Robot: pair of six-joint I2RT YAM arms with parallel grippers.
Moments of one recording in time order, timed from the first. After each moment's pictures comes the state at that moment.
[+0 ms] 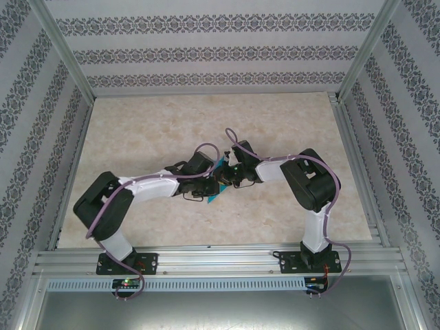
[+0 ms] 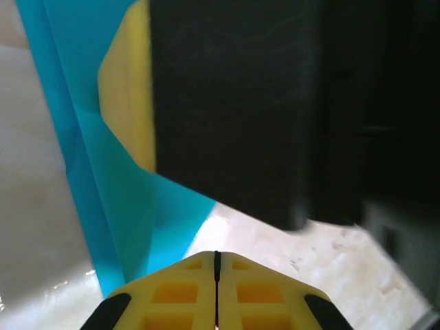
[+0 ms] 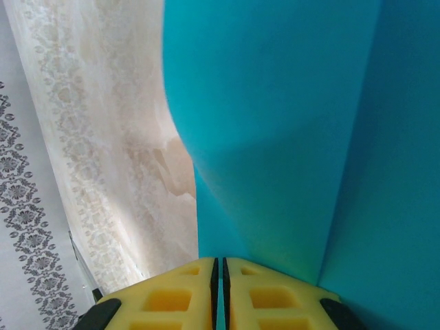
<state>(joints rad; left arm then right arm) -0.70 1.69 0.91 -0.23 0.25 -0.77 0.55 1.97 0.96 0.12 -0.65 0.92</state>
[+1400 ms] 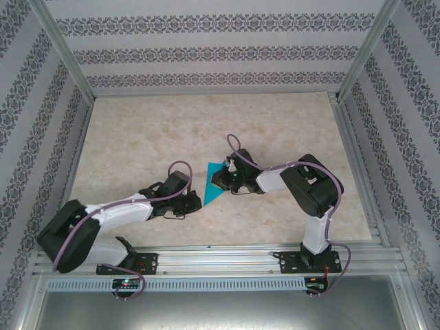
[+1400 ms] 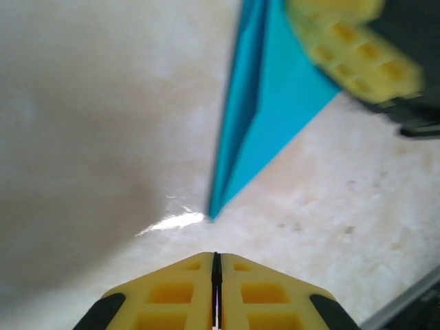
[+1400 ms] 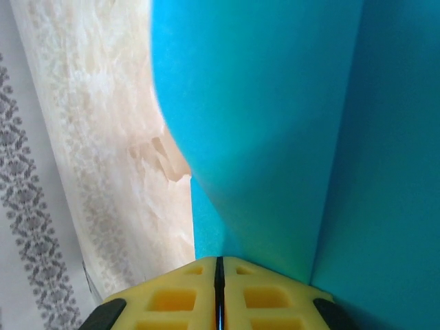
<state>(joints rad) -0.69 1.29 0.54 -0.18 0.23 -0.97 0.63 1.90 0.81 0.33 -0.49 1.12</state>
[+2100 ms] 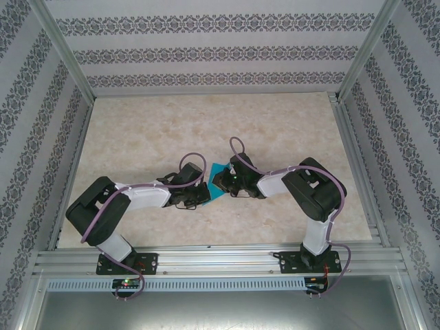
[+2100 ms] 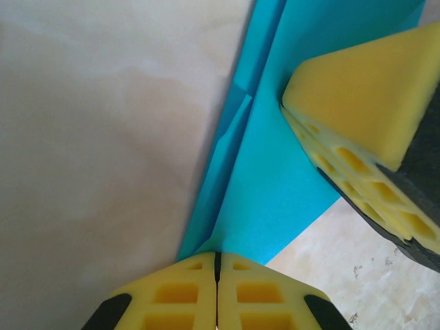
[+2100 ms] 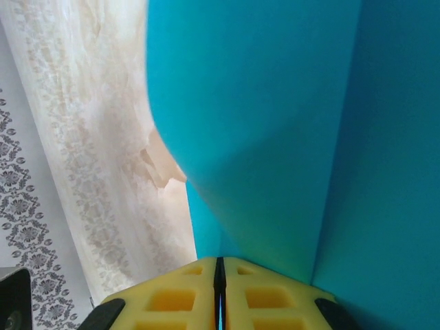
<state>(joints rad) -0.68 1.61 0.69 -0.07 0.21 -0.97 0.66 1.86 0.76 0.36 -0.39 1.23</state>
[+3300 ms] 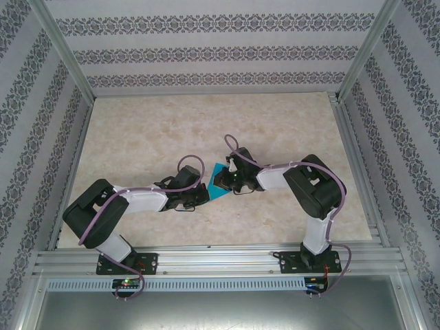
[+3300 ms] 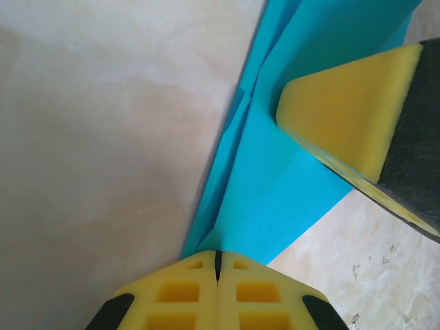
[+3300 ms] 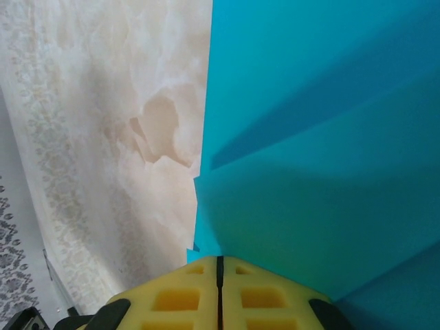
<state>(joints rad) -0.68 1.58 0.62 0.02 0.19 -0.96 0.60 1.89 0.86 0.17 -0.52 0.96</state>
